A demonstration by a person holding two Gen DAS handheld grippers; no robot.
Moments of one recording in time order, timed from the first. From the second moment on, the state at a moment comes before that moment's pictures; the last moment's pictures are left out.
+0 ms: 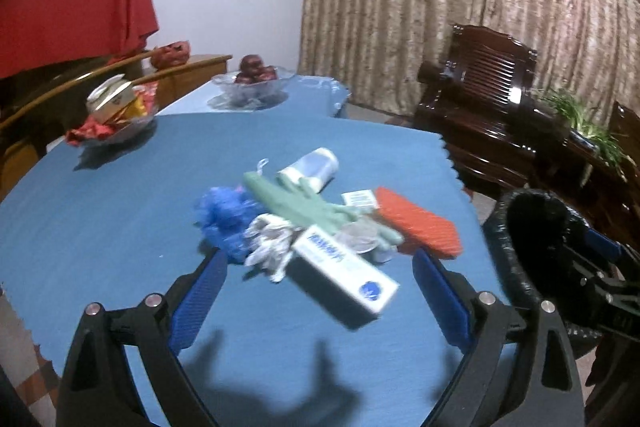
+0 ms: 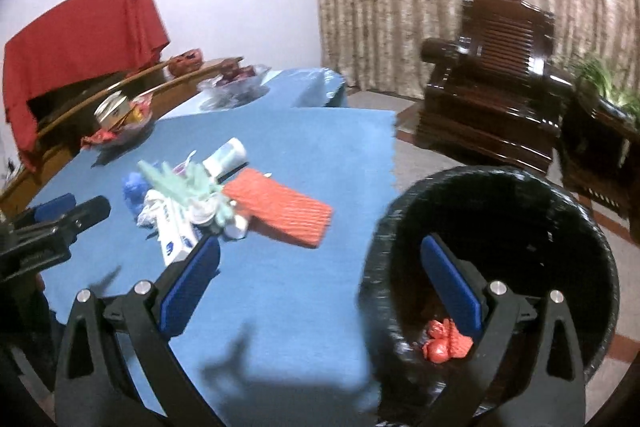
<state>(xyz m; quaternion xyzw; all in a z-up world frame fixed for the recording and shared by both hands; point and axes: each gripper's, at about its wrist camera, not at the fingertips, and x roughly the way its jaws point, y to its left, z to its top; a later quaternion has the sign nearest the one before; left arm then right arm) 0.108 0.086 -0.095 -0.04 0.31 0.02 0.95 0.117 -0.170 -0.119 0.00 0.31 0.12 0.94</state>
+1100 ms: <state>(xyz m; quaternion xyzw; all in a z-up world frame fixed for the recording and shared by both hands) 0.175 0.067 -0.181 -0.09 0.42 -0.01 0.90 0.136 -0.171 -0.151 -0.02 0.33 0.11 0.94</state>
